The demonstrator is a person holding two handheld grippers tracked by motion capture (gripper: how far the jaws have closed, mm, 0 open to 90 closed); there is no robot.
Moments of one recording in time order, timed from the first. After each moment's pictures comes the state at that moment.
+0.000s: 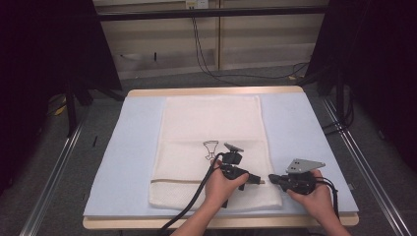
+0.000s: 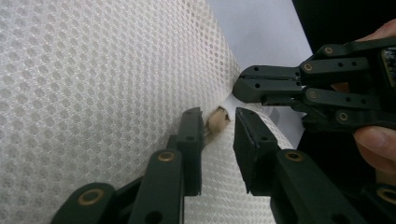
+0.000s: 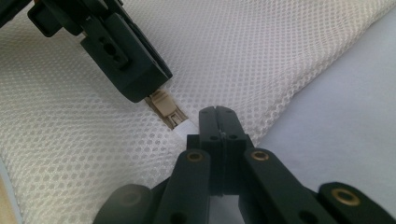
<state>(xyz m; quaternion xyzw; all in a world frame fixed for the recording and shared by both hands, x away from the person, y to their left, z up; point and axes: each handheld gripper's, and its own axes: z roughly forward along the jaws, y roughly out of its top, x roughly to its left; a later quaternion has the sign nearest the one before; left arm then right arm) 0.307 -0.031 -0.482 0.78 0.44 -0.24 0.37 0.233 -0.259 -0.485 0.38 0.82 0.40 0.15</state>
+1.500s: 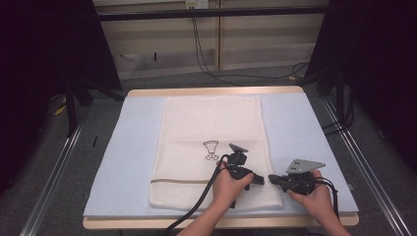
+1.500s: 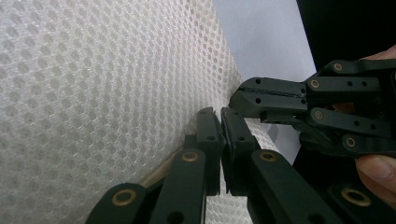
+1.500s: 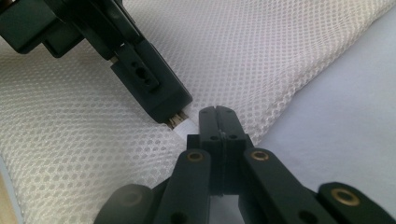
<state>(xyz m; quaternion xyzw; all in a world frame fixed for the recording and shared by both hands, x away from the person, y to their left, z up) 0.308 -0.045 -0.490 0.76 0.47 -0.26 0.36 0.232 -0.259 -0.486 0.38 0.82 0.40 0.15</state>
